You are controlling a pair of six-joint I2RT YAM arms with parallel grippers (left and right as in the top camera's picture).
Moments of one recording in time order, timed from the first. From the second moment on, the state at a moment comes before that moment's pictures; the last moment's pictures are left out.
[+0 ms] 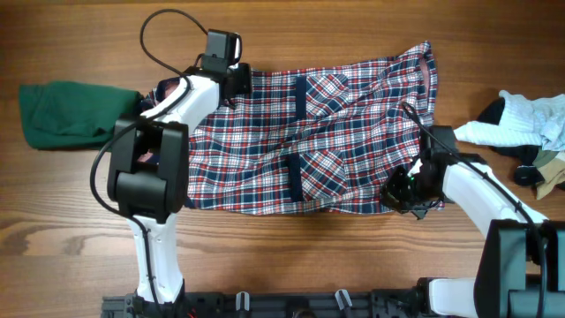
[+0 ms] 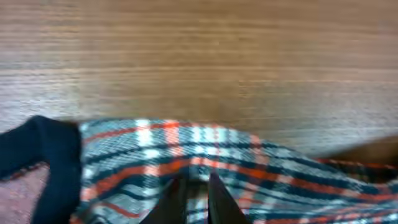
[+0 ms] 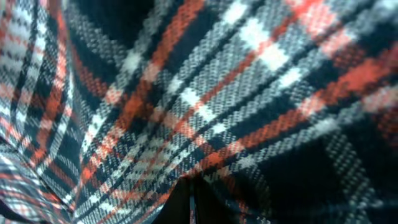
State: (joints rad) left arm -0.23 2.20 1.52 -0.26 0.00 -0.25; right arm -0.04 1.55 0.69 -0.70 -0.31 0.65
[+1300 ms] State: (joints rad) left arm -0.04 2.36 1.81 -0.55 0.19 -0.17; right arm -0.03 1.59 0.74 -0.85 -0.19 0.75
